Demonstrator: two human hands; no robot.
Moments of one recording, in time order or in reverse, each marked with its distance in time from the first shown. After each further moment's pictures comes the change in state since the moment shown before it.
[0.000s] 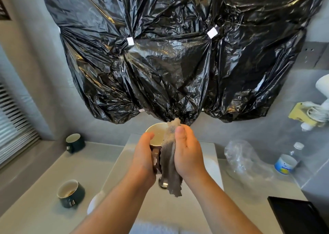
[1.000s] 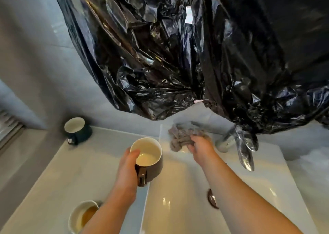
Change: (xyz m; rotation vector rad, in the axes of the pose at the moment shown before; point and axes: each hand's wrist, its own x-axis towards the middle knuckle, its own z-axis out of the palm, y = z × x) left_hand 0.243 -0.020 -0.255 0.104 0.253 -0.141; right_hand 0.157 0.263 0.241 0.321 0.300 1.012
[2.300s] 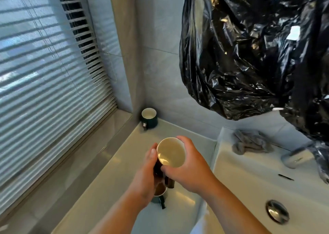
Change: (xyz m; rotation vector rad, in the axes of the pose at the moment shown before) left_hand -0.068 0.003 -0.170 -0.132 -0.237 0.196; right_hand -0.264 0.072 0.094 -0.888 -0.803 -0.607
